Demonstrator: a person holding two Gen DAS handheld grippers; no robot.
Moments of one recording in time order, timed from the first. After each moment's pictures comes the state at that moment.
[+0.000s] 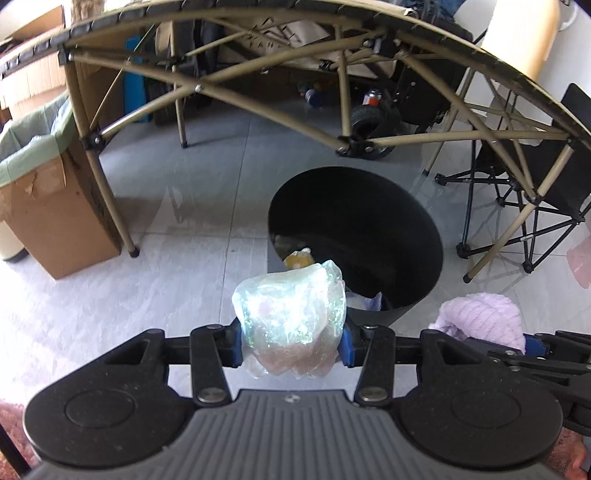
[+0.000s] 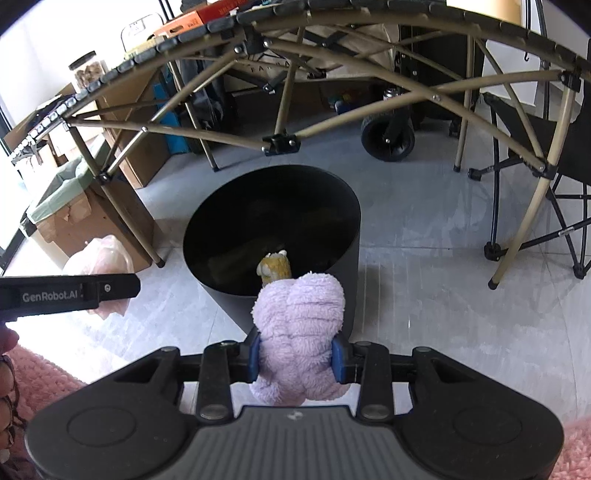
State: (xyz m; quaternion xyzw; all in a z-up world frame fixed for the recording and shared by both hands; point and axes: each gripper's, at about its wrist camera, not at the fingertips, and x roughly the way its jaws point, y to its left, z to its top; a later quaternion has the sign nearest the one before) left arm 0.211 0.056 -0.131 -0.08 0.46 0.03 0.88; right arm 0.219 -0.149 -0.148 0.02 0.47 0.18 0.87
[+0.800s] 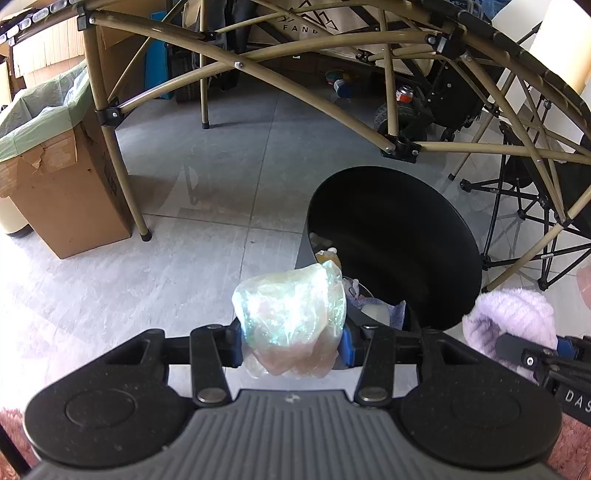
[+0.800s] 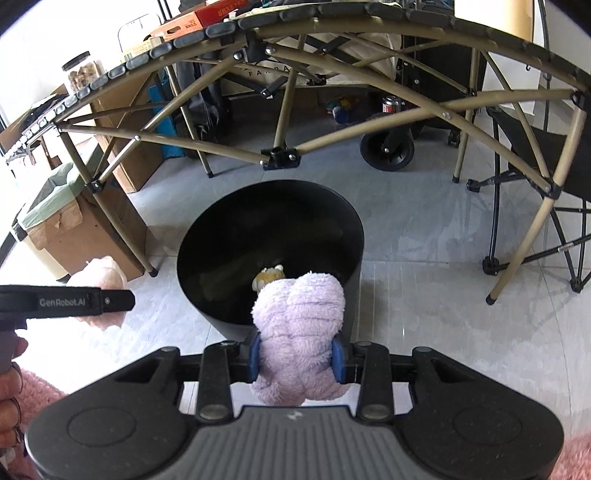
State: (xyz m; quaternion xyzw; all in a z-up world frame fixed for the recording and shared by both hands) left arm 0.237 0.084 -0.147 -0.11 0.48 0.06 0.87; right arm 0.244 -0.136 -0.142 0.00 0.46 0.17 0.87
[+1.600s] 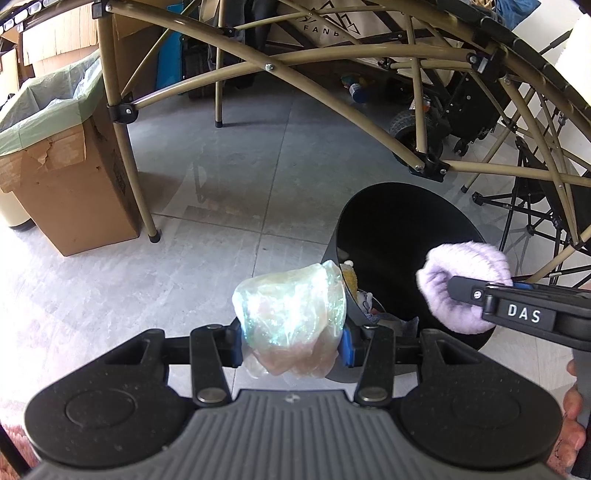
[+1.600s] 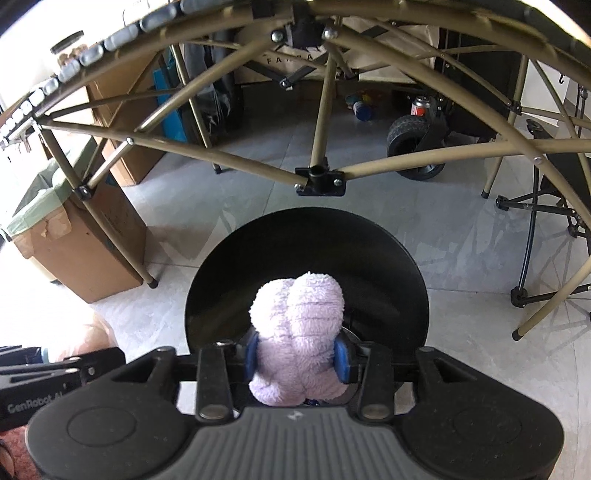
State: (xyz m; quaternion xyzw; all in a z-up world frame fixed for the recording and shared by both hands) left arm 0.252 0.110 -0.151 -0.13 0.48 0.08 0.86; right arm 0.326 -0.063 -0.154 -0.02 0.48 0.18 0.86
